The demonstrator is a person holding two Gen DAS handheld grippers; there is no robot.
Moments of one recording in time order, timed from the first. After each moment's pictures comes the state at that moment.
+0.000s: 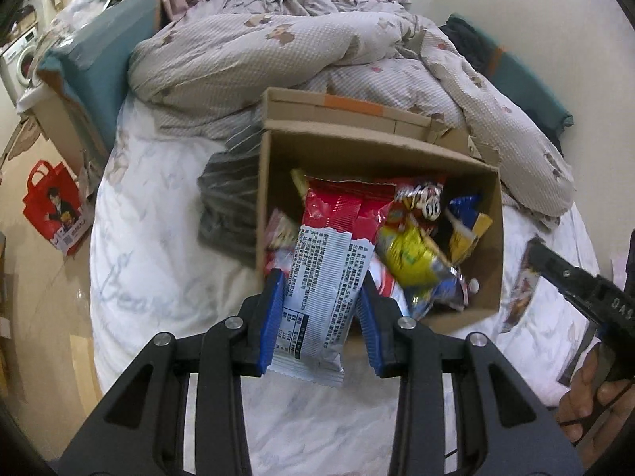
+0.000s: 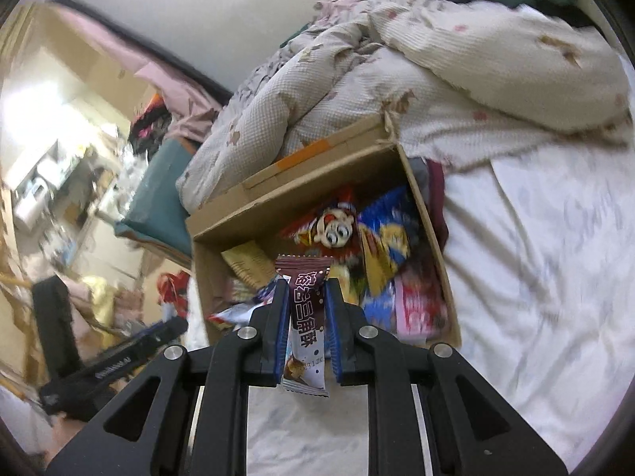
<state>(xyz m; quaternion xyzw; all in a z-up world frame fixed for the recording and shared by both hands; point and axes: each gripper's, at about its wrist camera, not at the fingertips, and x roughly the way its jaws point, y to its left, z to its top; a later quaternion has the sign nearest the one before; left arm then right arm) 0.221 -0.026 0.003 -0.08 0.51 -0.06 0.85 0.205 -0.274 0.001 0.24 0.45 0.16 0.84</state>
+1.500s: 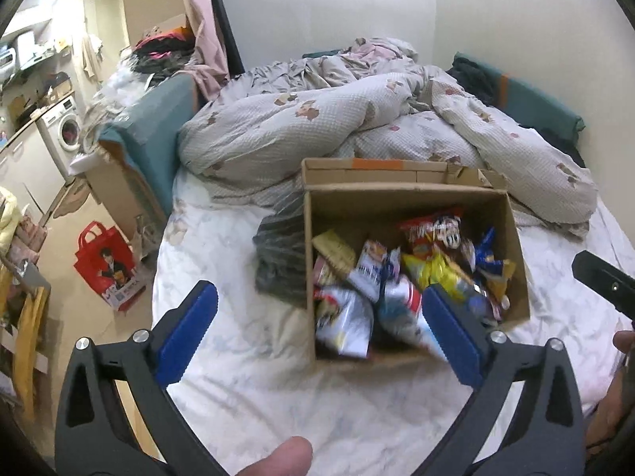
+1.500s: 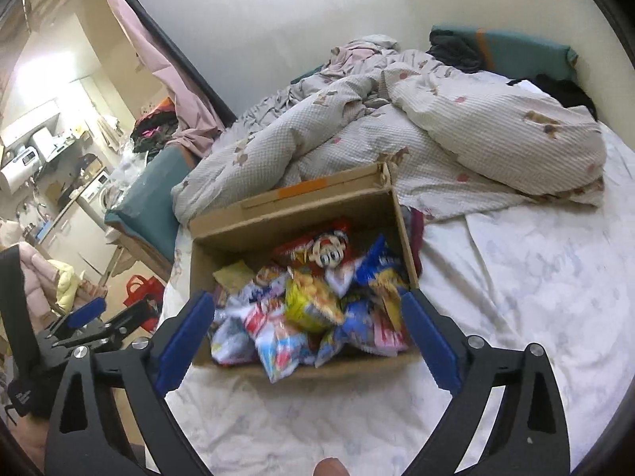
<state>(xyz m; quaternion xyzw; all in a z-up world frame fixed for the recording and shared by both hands) 0.148 -0.013 0.043 0.00 0.39 0.01 0.92 0.143 -0.263 0.037 0.17 0.38 0.12 0.90</state>
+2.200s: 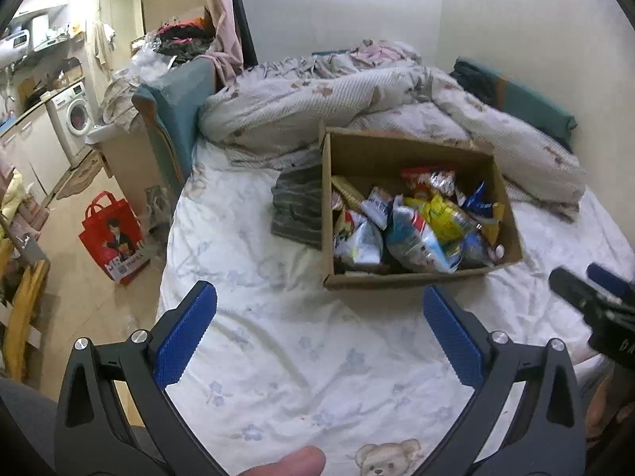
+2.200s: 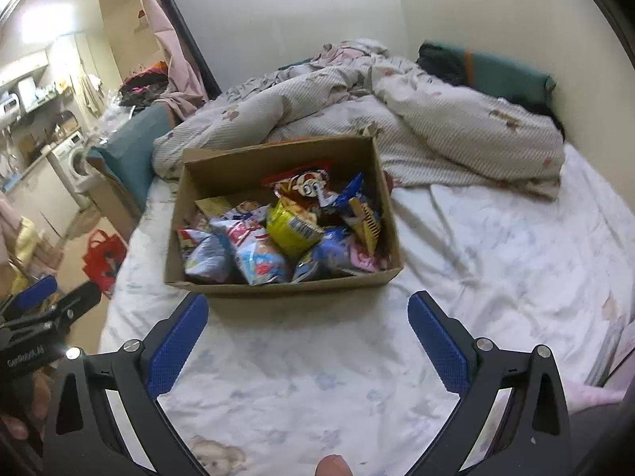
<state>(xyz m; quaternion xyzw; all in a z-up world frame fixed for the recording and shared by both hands) 0.066 0.003 0.015 -0.01 0.39 0.02 0.92 0.064 -0.224 0.011 0.07 0.39 0.06 0.92</state>
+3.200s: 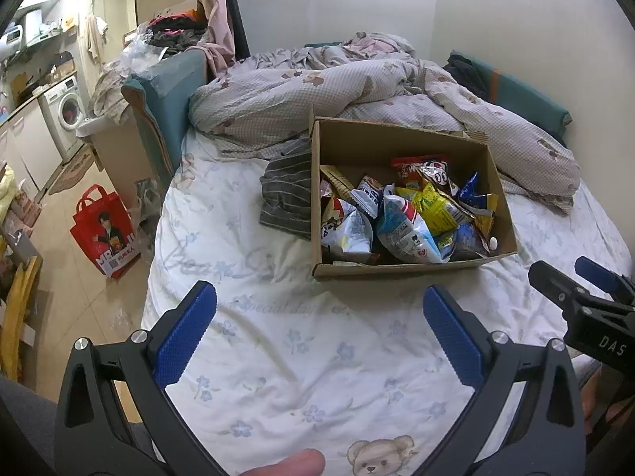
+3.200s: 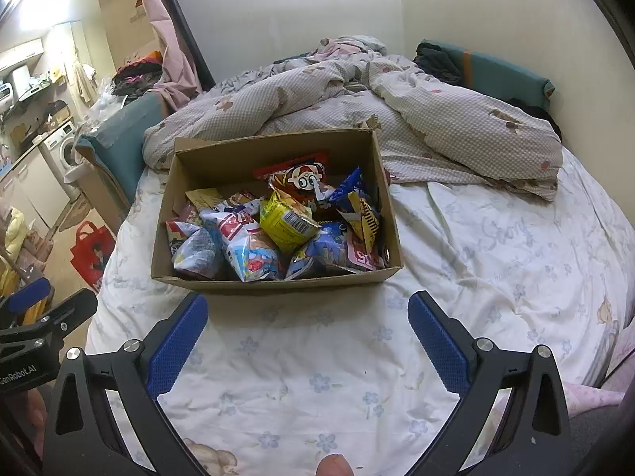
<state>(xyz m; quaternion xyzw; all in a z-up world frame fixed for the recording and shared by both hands) 0.068 -0.003 0.010 -0.03 0.40 0.00 0.92 0.072 -0.216 0.000 0.06 0.40 0.05 0.91</state>
